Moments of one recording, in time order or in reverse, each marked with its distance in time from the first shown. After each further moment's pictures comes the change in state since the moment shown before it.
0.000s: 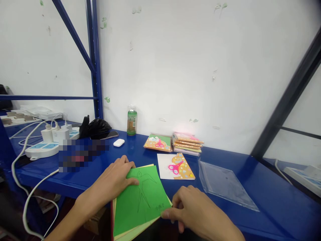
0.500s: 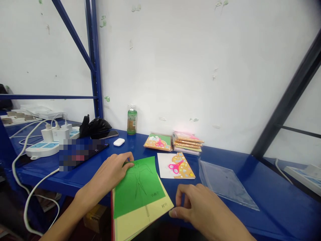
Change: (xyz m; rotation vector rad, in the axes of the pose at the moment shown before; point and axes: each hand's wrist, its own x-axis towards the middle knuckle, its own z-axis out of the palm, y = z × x) left_hand 0.013 -0.012 -0.009 -0.066 0.142 -0.017; right_hand -0.006 0.007 -0.008 -0.107 0.096 0.115
